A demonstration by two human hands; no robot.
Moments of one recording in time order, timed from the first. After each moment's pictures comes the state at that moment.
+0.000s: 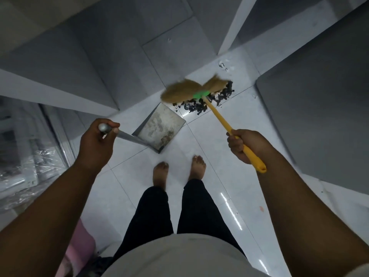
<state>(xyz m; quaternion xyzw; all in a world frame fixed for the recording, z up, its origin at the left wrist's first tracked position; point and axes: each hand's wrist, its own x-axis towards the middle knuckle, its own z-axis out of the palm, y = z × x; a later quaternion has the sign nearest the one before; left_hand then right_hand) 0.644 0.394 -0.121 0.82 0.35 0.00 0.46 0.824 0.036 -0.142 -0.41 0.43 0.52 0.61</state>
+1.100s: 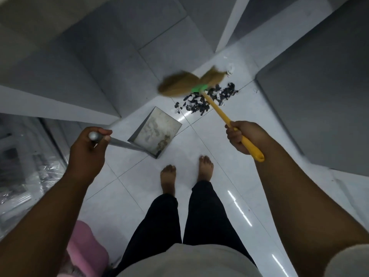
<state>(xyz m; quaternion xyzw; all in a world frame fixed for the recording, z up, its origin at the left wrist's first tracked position) 0.633 0.441 -0.120 0.81 0.35 -0.02 0.47 0.823 0.072 -0.168 -0.40 0.43 0.50 0.64</state>
